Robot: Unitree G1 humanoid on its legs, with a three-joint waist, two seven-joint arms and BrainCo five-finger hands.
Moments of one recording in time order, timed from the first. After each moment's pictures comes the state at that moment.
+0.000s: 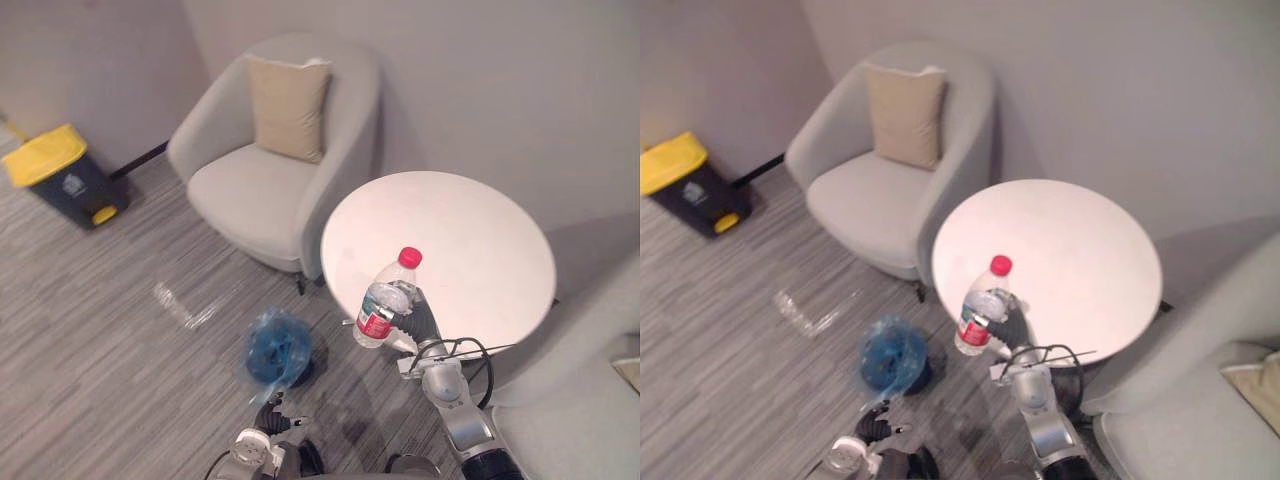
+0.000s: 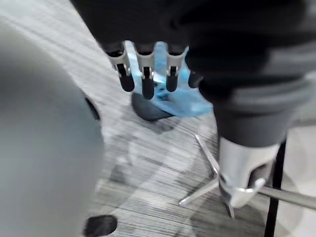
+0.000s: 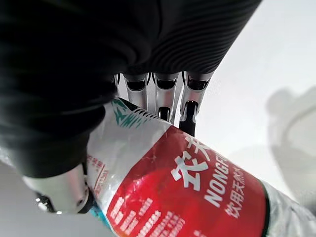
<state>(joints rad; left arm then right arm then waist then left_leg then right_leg) -0.02 0.09 -0.29 1.05 0.12 -0.14 0.09 0.02 -0.15 0.17 0.17 -0.20 -0.21 -0.20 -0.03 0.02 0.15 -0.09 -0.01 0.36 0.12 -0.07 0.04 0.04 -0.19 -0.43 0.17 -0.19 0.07</state>
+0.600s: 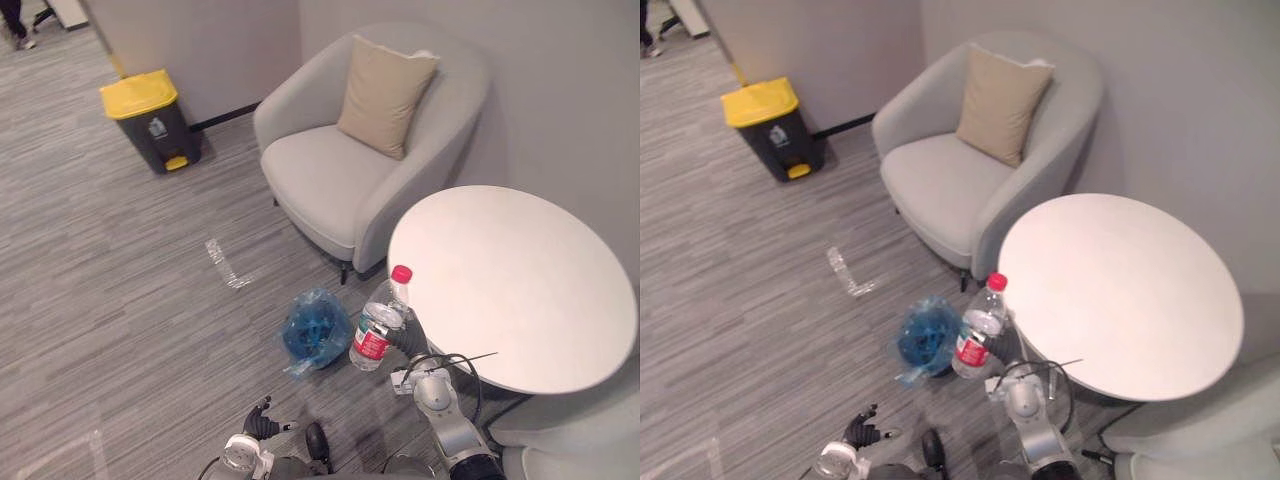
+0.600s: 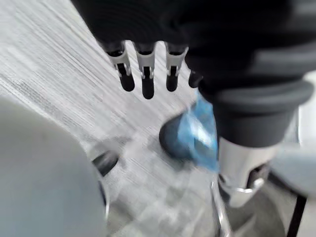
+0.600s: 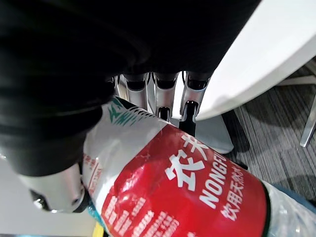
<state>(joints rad) 0.00 0.10 -0.17 1.07 0.12 -0.14 0.12 0.04 -0.11 0.16 0.33 -0.20 -0.19 -0.17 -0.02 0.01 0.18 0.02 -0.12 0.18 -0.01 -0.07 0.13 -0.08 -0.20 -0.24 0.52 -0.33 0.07</state>
